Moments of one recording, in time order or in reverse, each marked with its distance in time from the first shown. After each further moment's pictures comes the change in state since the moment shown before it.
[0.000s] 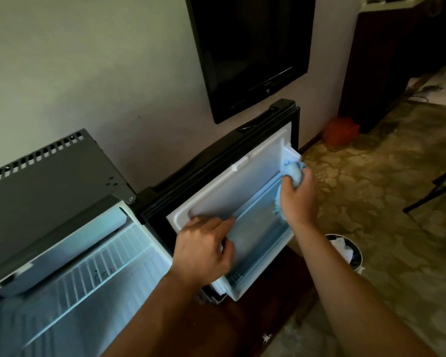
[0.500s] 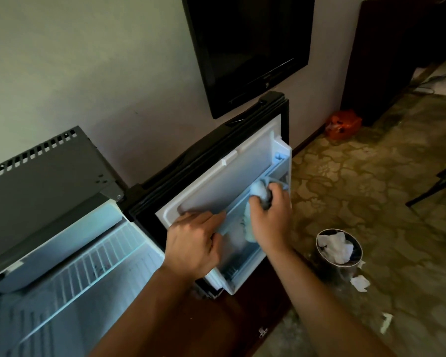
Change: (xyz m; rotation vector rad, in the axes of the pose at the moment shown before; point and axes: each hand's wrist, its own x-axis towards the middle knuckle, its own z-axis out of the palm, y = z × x) left_hand 0.006 0.007 -0.008 0.025 -0.070 -0.068; right_hand -0.060 -0.001 0.013 0.040 -0.047 -0.121
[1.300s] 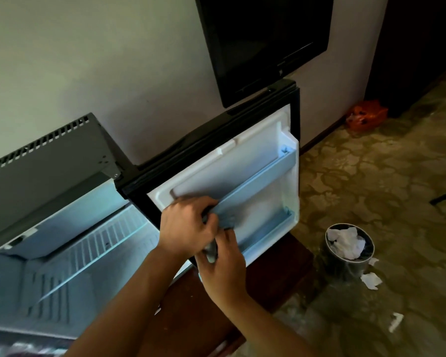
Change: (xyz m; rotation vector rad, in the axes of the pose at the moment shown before) left_hand -0.003 0.020 0.004 0.025 0.184 -0.147; right_hand -0.126 0.019 0.015 0.128 -0.347 -0.157
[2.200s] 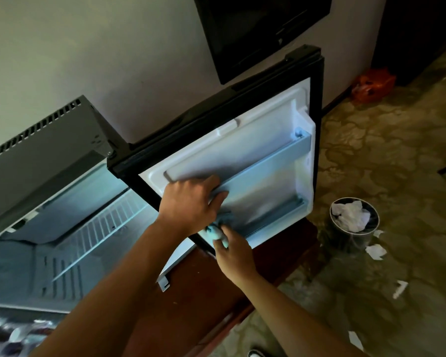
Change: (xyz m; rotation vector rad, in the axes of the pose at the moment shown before) left_hand -0.004 -0.005 0.006 0.242 -0.078 0.249; right_hand -0.020 0.047 0.005 -0.054 -0.312 0.311
